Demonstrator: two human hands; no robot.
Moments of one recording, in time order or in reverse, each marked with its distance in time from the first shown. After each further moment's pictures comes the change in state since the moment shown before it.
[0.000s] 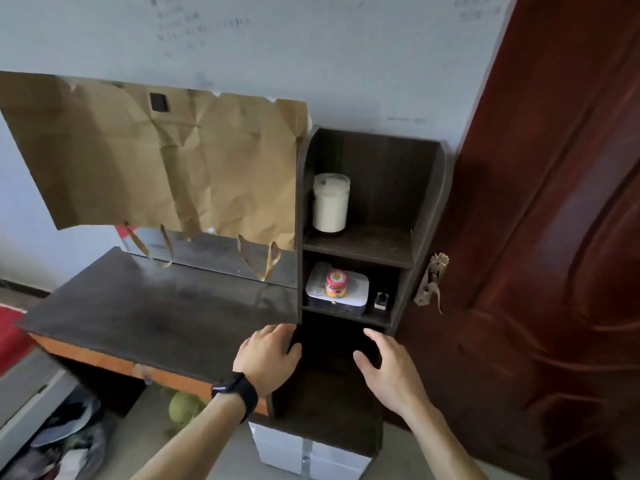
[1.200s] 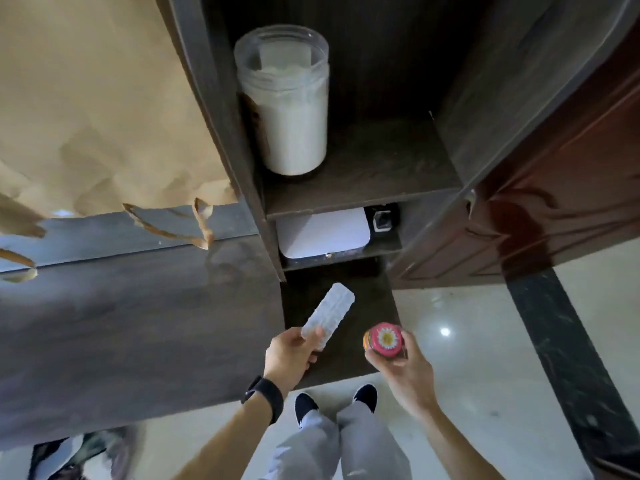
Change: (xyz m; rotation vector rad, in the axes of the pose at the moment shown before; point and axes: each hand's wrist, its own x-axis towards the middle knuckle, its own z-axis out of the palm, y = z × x) left_hand 0.156 -0.085 0.130 -0.651 -0.579 -0.412; right_hand 0.043 0.047 0.157 0.474 0.195 0.849
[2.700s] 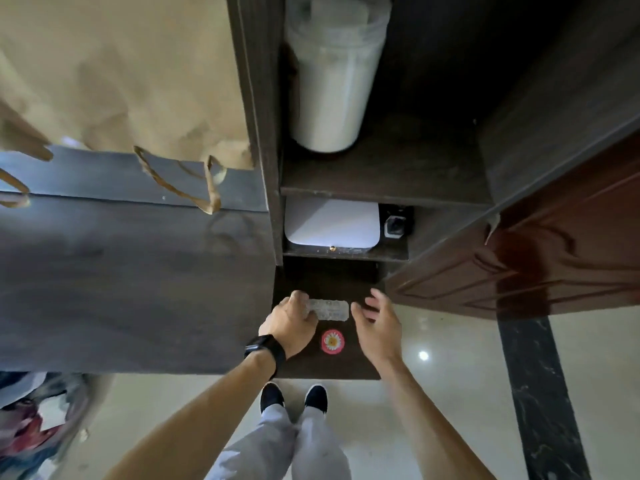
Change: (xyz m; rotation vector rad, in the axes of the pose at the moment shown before) left_hand 0.038 0.013 0.027 0.515 0.108 0.185; right_hand 0.078 -0.026 0.024 -0.217 -0.013 -0.156
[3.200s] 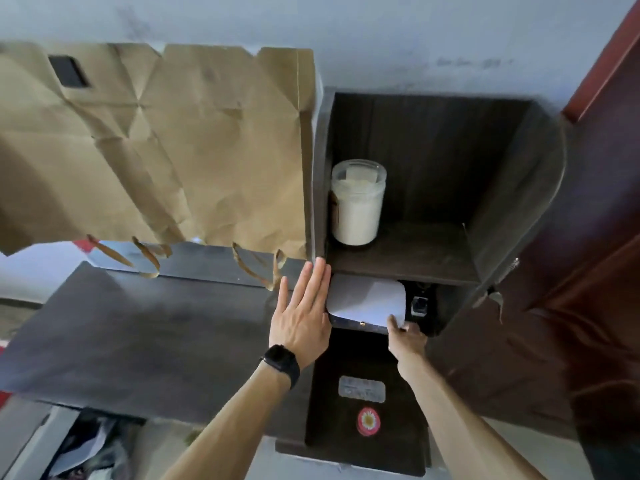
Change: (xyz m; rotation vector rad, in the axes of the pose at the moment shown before) left_hand -0.061 0.057 -0.126 0.588 0.767 0.516; right_hand 0.044 -0.100 -0.027 0.252 0.013 0.215
